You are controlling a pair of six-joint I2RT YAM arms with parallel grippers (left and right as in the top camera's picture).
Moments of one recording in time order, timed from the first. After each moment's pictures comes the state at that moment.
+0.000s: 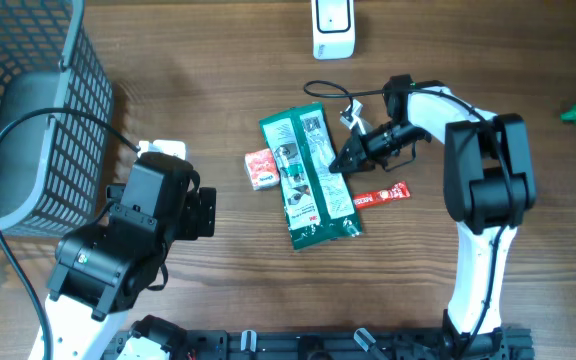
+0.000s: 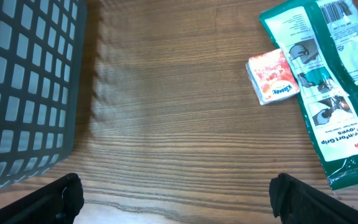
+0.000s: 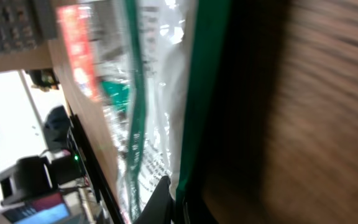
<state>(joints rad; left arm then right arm) -0.41 0.96 1.12 -1.18 -0.32 -0.25 0.16 2.29 1.50 -0.99 -0.92 -0.26</state>
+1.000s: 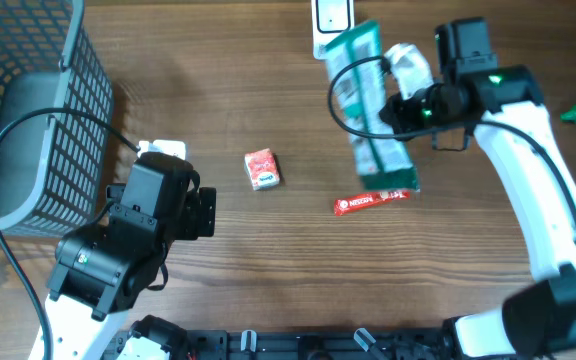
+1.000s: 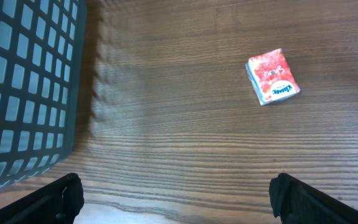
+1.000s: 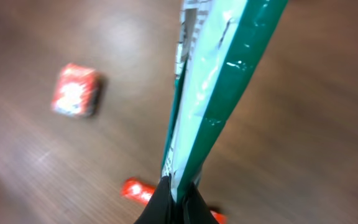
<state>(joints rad) -0.41 0.96 1.12 -1.18 -0.32 -0.25 0.17 1.61 1.50 -0.99 -0.29 -0.26</state>
